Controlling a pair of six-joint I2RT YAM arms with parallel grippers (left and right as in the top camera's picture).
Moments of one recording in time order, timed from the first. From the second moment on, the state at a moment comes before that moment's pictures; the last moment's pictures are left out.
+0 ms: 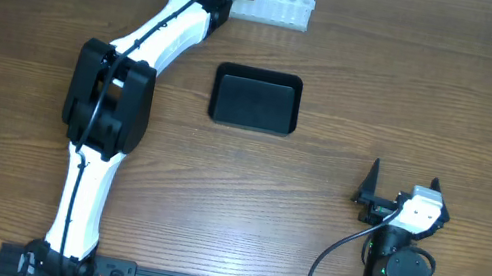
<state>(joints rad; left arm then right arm) -0.33 2.39 1.92 -0.09 -0.17 -0.22 0.07 0.01 0.01 -0.05 0.24 0.00</state>
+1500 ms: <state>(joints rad) -0.56 1.75 1.94 -0.81 -0.39 -0.29 0.07 0.01 0.01 -0.05 0.24 0.00</state>
